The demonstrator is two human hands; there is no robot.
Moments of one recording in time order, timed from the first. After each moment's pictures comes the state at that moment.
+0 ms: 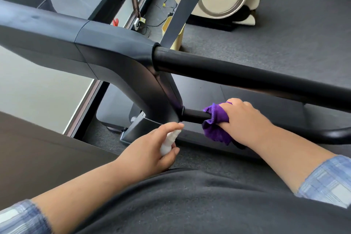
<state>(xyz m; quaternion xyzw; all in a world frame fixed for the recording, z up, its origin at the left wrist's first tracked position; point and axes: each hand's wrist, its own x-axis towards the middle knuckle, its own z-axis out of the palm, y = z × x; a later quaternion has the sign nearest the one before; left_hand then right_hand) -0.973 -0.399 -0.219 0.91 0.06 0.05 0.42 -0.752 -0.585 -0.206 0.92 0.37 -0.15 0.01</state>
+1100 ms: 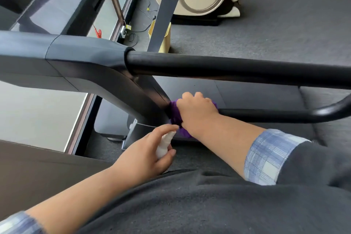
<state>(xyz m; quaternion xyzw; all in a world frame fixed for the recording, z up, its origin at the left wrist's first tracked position) -0.965 -0.405 -0.213 0.92 0.04 0.03 0.40 -0.799 -0.505 -0.205 0.91 0.41 -0.09 0.03</state>
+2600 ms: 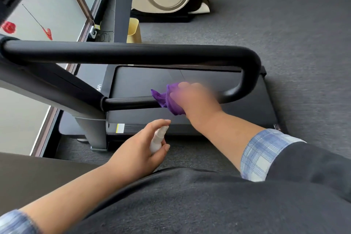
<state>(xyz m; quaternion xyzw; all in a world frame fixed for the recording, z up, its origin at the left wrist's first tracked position) -0.912 -0.584 -0.213 0.91 0.00 0.03 0.41 -0.728 -0.727 -0.220 0.90 0.44 0.01 0.04</state>
